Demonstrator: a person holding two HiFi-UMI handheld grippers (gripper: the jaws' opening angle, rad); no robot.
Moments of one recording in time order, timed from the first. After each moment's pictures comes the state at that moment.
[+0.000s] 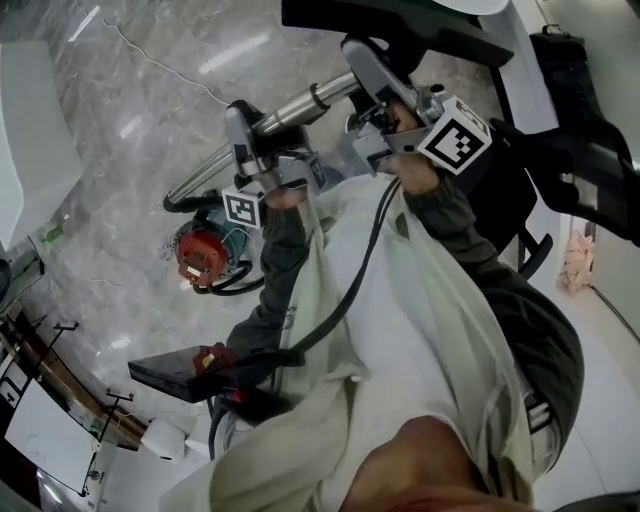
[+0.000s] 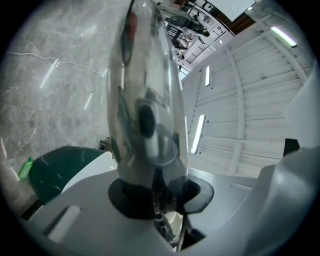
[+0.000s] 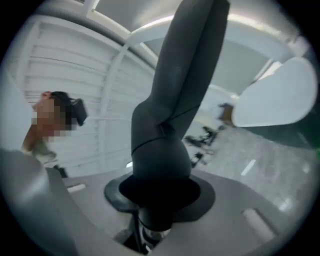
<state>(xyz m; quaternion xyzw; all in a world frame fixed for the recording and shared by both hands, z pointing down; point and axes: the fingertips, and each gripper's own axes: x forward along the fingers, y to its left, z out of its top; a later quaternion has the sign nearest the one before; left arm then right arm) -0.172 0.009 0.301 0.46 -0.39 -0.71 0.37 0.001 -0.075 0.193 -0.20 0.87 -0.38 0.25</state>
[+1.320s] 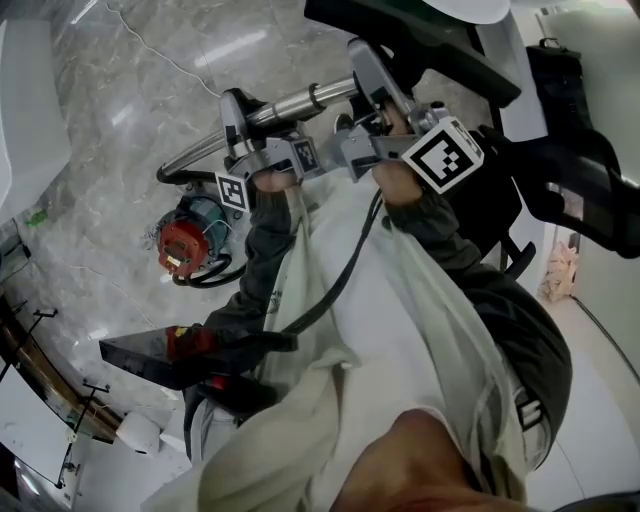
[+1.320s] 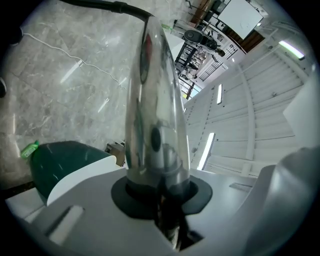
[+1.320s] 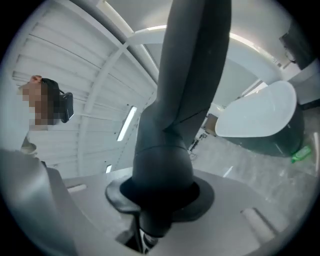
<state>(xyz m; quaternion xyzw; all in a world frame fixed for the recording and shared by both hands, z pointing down) -0.175 0.013 0.324 0.35 -0.38 -0.76 0.39 0.014 -0.065 0.190 -0.29 0.85 -0.38 0.22</state>
